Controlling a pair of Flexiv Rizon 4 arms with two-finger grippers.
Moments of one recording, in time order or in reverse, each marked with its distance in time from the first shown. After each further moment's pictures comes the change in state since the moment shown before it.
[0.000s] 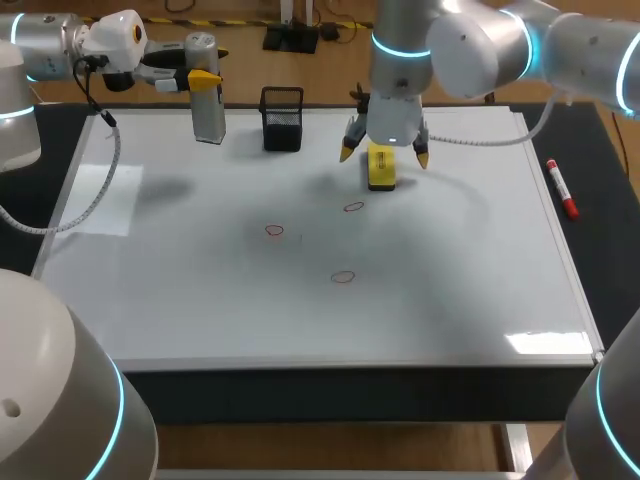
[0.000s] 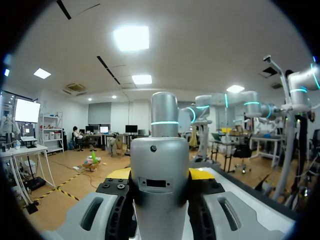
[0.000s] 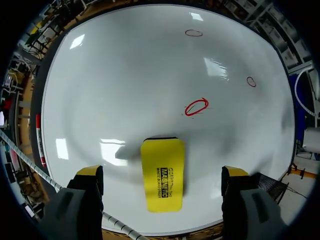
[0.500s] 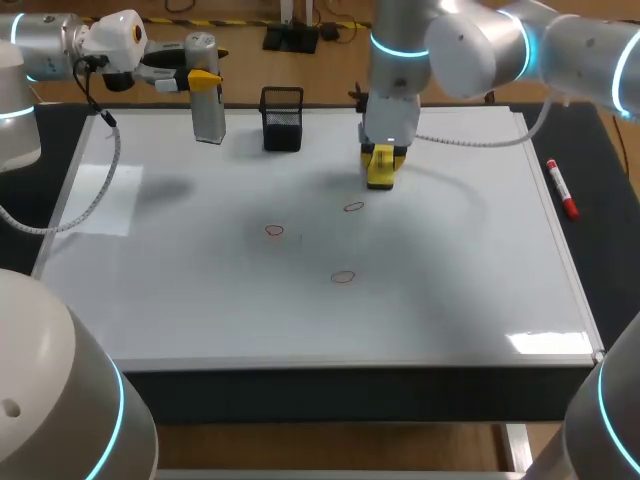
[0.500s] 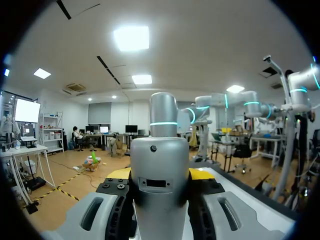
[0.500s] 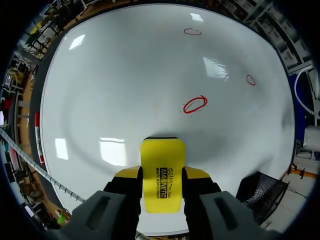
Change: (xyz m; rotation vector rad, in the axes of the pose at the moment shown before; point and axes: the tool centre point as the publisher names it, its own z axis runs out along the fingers) left arm 0.000 0.000 0.000 0.000 0.000 0.000; right arm -0.003 -0.006 0.001 0.006 -0.007 0.002
